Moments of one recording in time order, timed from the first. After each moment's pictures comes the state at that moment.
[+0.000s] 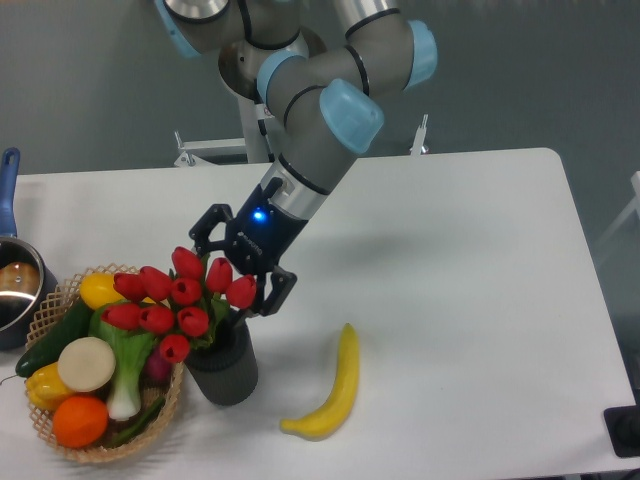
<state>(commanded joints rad) 2.43 -1.80 -1.87 -0.77 0.67 1.12</state>
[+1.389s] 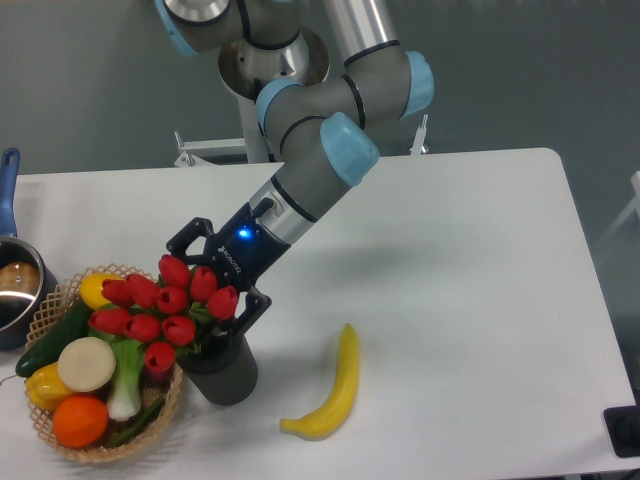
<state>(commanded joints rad) 2.42 -1.85 -1.84 -0.73 0.57 1.12</state>
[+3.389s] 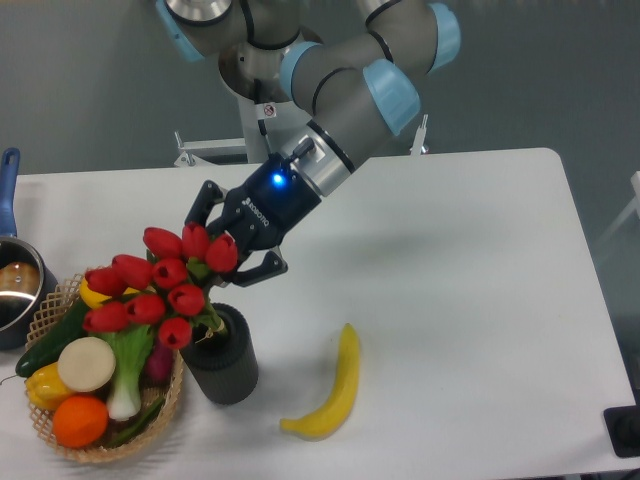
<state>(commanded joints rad) 2.52 -1.73 -1.81 -0.73 0.34 1.02</state>
